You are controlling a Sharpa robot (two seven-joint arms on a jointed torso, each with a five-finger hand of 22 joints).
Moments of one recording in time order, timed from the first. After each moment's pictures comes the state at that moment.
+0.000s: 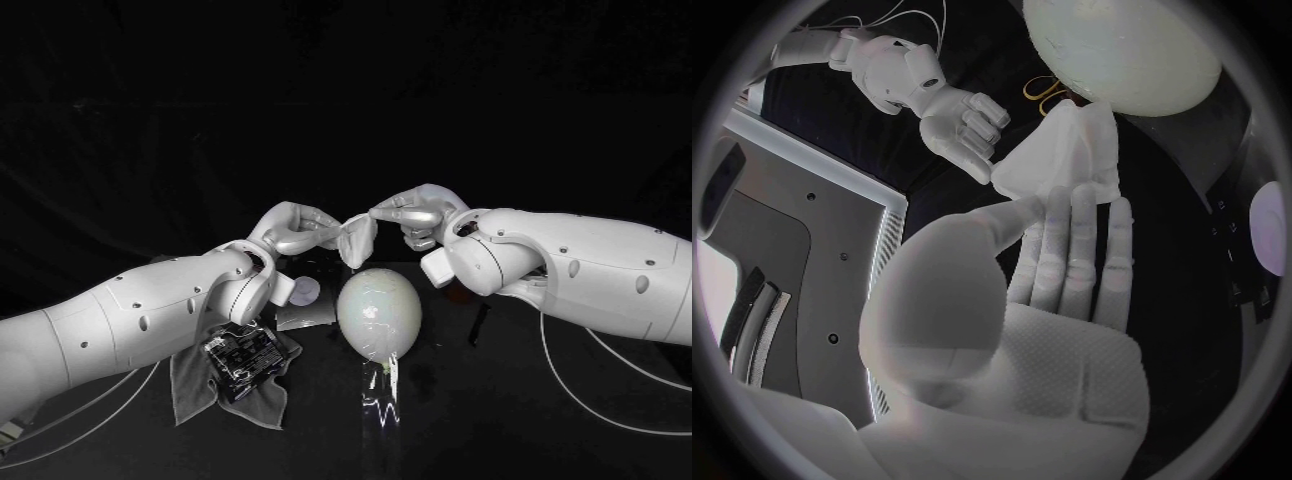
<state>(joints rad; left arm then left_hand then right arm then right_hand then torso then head) 1.25 -0.64 -0.07 1.26 -0.42 -0.37 0.34 1.34 -0.09 0.69 -0.05 0.04 1.01 0.14 0.44 0.21 1.22 0.09 0.26 0.14 0.99 0.06 0.58 0.29 0.16 0.83 0.27 0.32 0.20 1.44 -0.67 -0.15 1.46 -0.30 -0.47 -0.04 1.33 -0.04 0.55 0.05 0.04 1.04 0.08 0.35 0.35 1.47 0.01 1.57 1.31 1.46 -0.04 1.57 1.31 0.01 1.46 0.06 1.56 1.31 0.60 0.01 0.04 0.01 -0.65</state>
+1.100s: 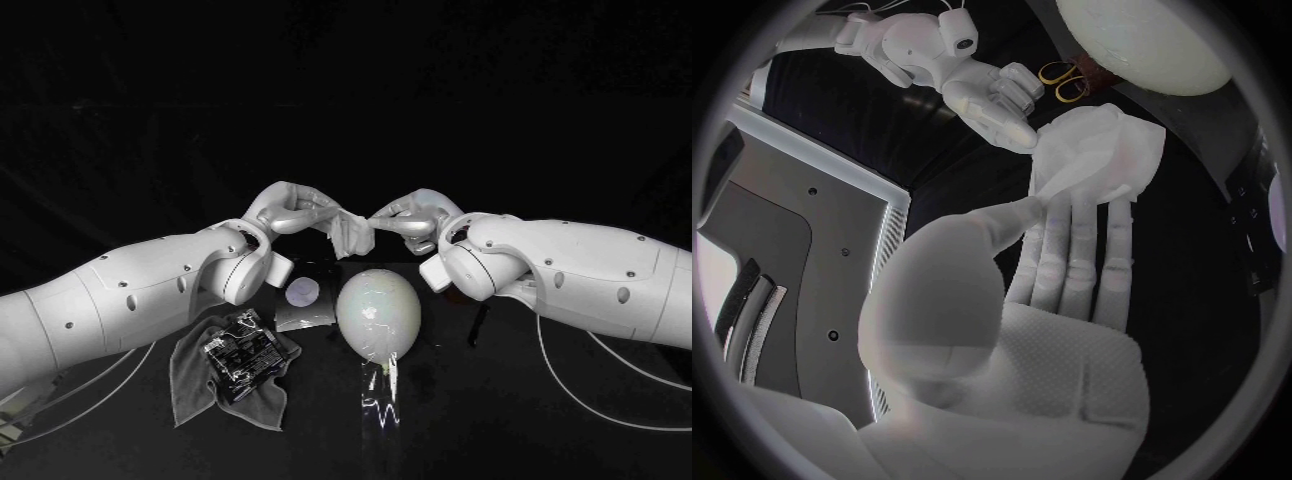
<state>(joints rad) 1.32 -0.65 -0.06 1.28 -0.39 -0.34 0.30 1.31 -0.08 0.73 -0.05 0.05 0.96 0.16 0.50 0.21 1.19 0.10 0.27 0.16 0.97 0.07 0.58 0.30 0.16 0.82 0.25 0.41 0.27 1.43 -0.64 -0.16 1.42 -0.45 -0.48 -0.08 1.32 -0.04 0.55 0.05 0.05 1.04 0.08 0.35 0.35 1.47 0.01 1.57 1.31 1.47 -0.05 1.57 1.31 0.01 1.47 0.06 1.56 1.31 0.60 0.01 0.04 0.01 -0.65</state>
